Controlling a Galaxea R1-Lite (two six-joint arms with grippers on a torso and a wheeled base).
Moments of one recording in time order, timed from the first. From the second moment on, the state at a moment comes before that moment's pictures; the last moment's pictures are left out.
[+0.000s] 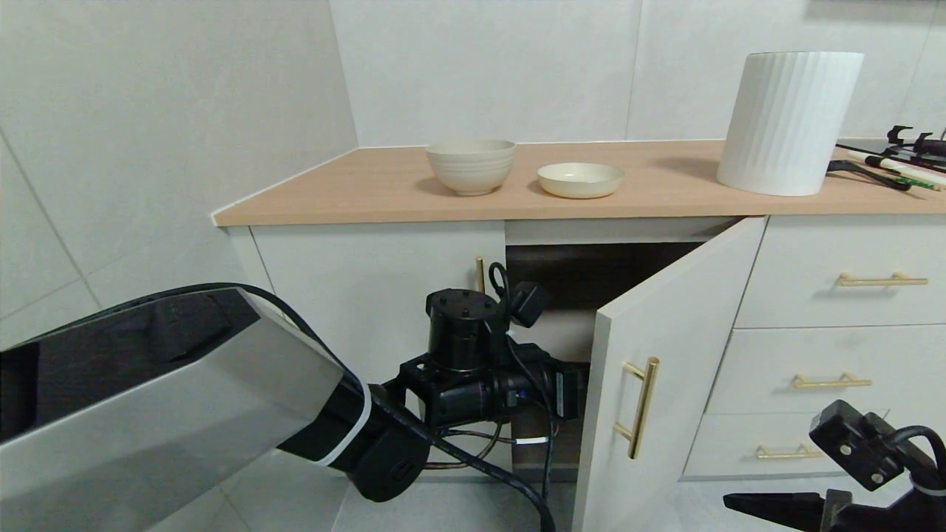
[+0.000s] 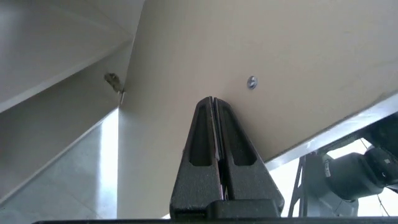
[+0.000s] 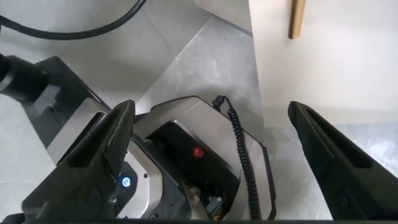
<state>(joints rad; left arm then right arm) -0.73 2.17 -1.00 -0.95 -0.46 -0.42 0.71 1.23 -0.24 -0.49 0.19 0.27</state>
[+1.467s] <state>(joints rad) -0.93 2.05 -0.93 -0.91 -0.37 -0.32 0.92 1.01 -0.20 -0.37 0.35 0.18</state>
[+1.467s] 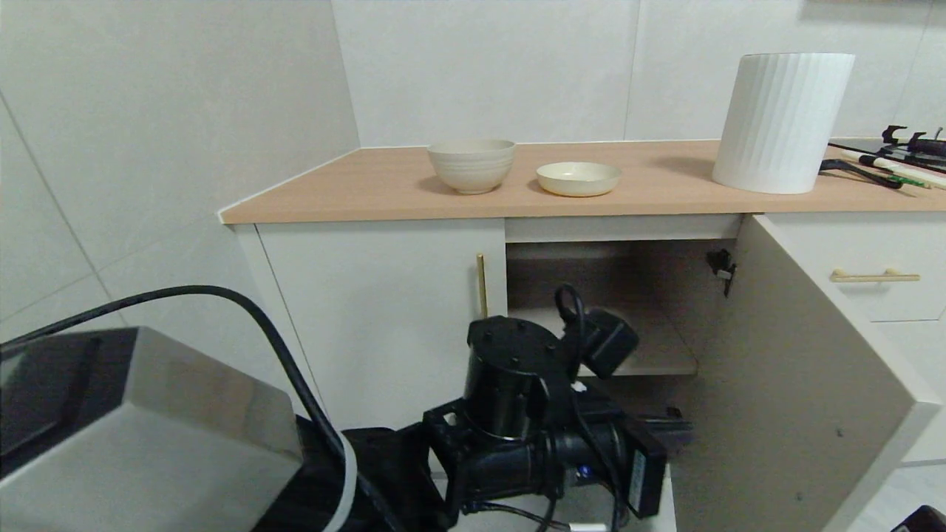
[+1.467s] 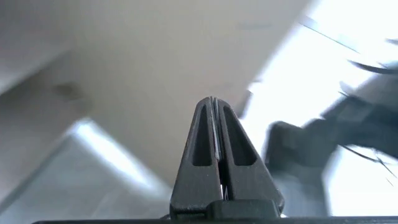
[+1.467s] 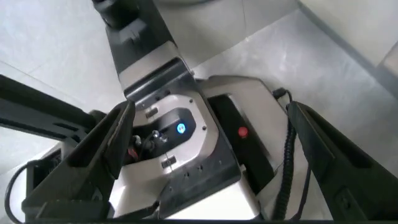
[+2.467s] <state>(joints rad) -0.22 1.30 -0.59 -0.50 -0.34 -0.30 0.67 1.41 -0.81 -0.30 0.06 0.20</state>
